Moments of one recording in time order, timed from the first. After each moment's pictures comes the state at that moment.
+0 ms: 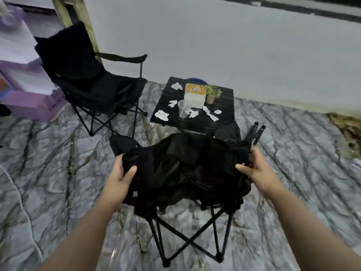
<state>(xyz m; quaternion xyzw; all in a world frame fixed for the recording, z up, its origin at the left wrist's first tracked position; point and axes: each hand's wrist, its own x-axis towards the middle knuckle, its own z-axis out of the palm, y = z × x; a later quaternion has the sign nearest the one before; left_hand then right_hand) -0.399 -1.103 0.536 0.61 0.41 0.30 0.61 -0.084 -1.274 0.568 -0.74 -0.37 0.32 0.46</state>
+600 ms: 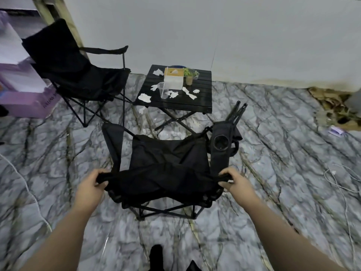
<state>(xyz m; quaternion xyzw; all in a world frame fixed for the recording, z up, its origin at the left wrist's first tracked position) -0.470 -1.265 0.505 0.70 0.58 0.18 0.38 -0.147 -1.497 0.512 -0.83 -0.33 0.32 0.33</state>
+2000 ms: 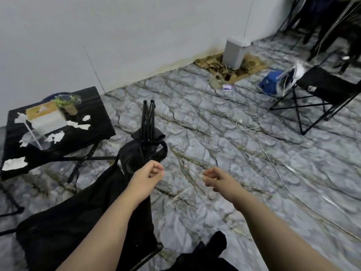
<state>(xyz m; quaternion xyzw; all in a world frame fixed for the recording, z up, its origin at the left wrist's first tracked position) -0.066 -1.393 0.536 0.82 0.19 -0.10 0.53 -0.002 -1.631 0.525 -0.79 0.01 0.33 0.52</state>
